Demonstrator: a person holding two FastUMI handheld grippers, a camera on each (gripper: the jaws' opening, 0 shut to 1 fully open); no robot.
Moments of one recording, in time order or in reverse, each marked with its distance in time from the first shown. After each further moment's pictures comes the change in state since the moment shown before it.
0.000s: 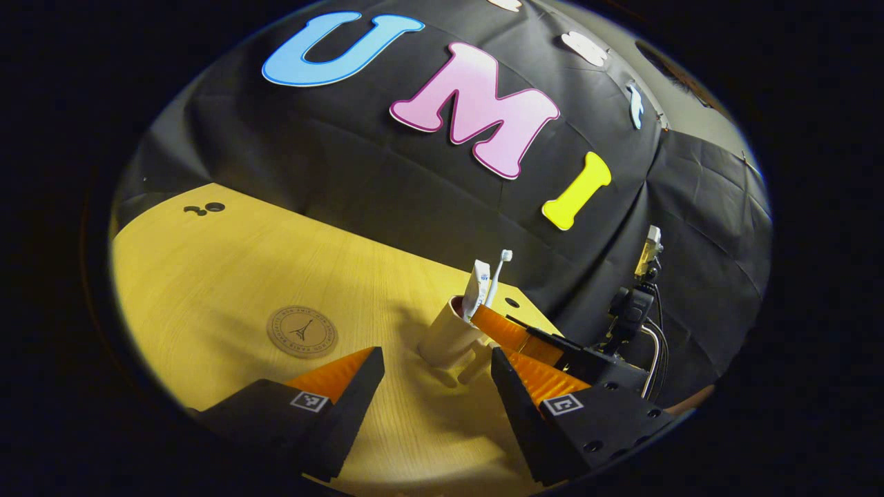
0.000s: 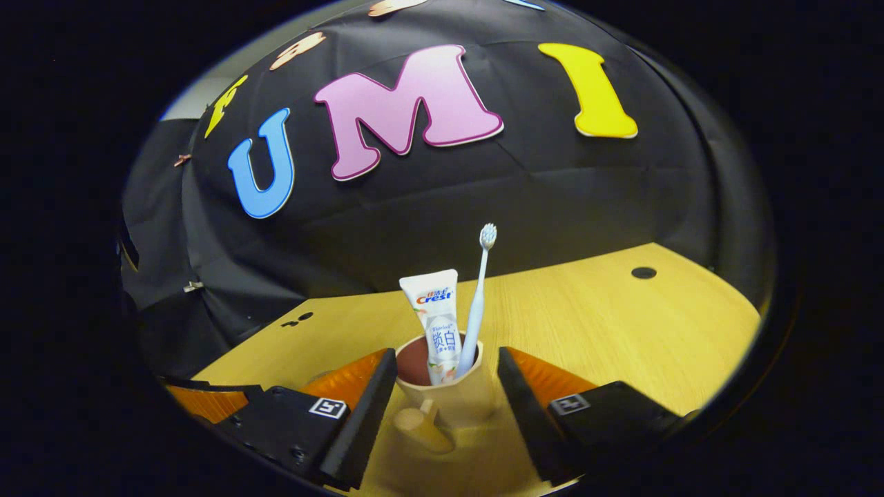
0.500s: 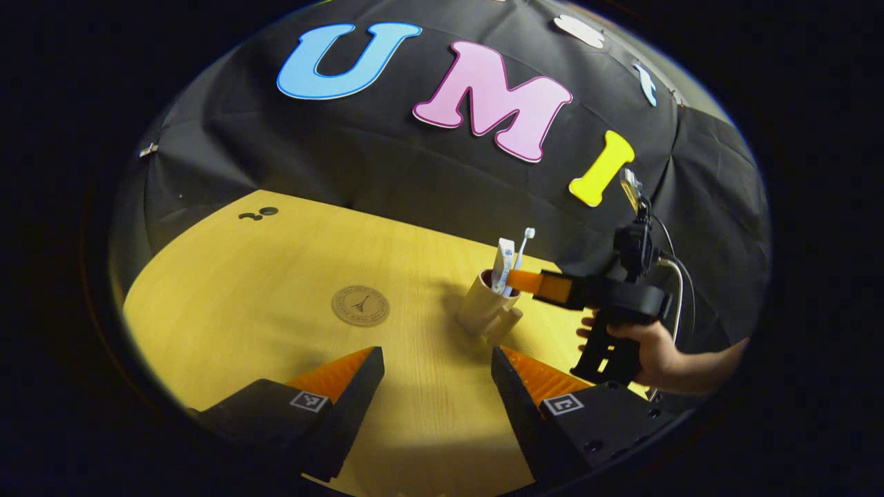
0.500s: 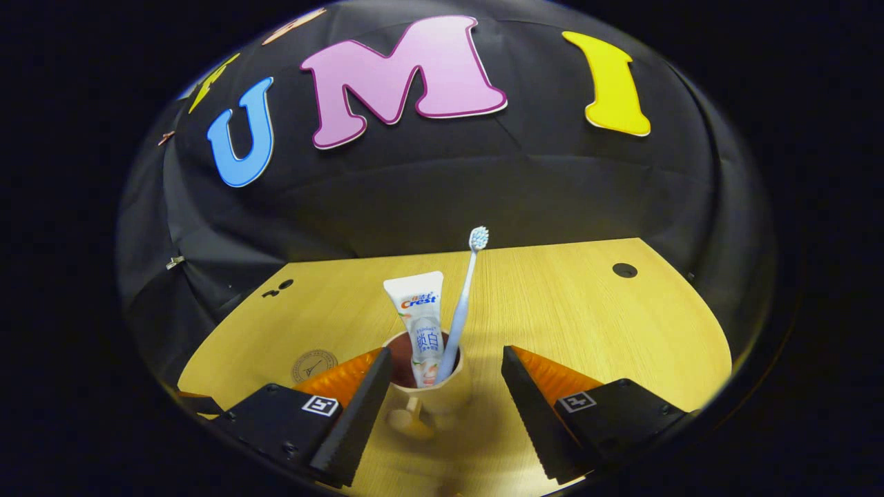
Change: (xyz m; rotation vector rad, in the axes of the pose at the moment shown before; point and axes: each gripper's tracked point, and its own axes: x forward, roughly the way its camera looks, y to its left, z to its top) left arm -0.078 0.007 -0.012 0.075 0.114 0.213; right arm 0.001 0.000 0.018 -0.074 0.220 -0.085
